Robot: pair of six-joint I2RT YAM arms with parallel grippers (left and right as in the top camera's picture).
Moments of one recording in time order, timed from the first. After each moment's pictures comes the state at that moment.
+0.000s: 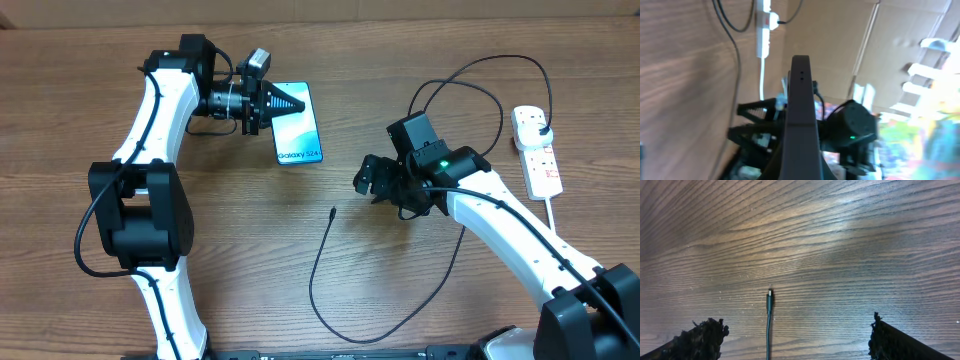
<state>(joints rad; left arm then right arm) -0.04 2.18 1.85 -1.23 1.43 -0.17 0.44 1.57 1.11 -0.74 -0.17 0.74</state>
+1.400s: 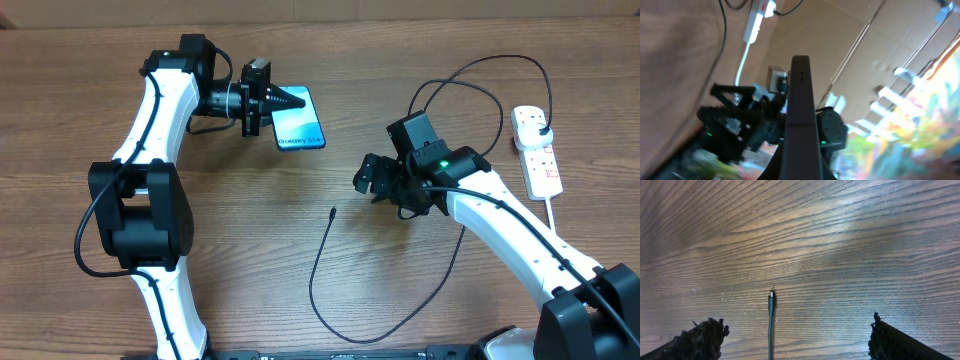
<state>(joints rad) -0.04 2.18 1.85 -1.23 1.45 -0.40 0.44 1.57 1.11 -0.74 -0.17 0.75</state>
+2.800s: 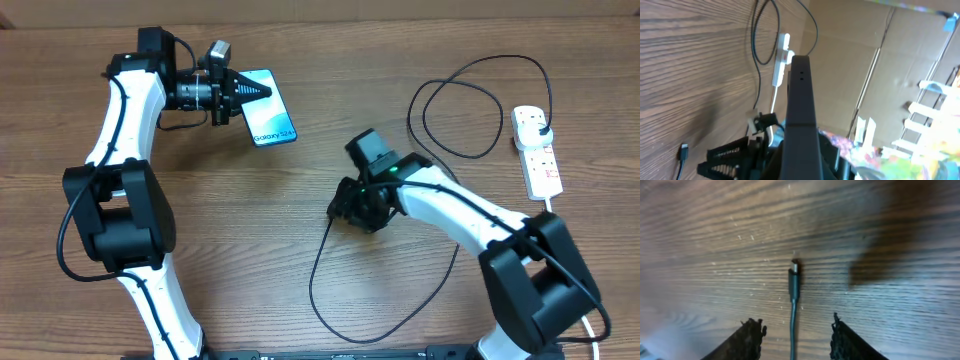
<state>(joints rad) 0.09 2.18 1.85 -1.07 1.33 -0.35 0.58 1.81 1.11 -0.62 -0.34 0.88</state>
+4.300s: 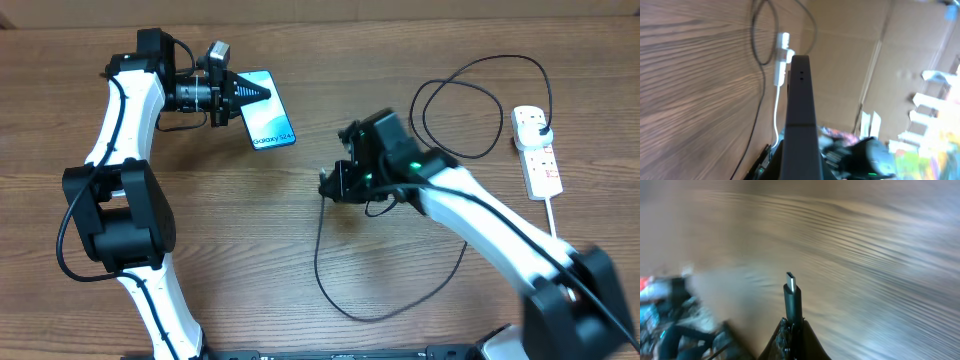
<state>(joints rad) 0.09 2.18 1.85 -1.09 1.34 -0.25 0.53 1.61 1.14 -0.50 -0.58 0.52</state>
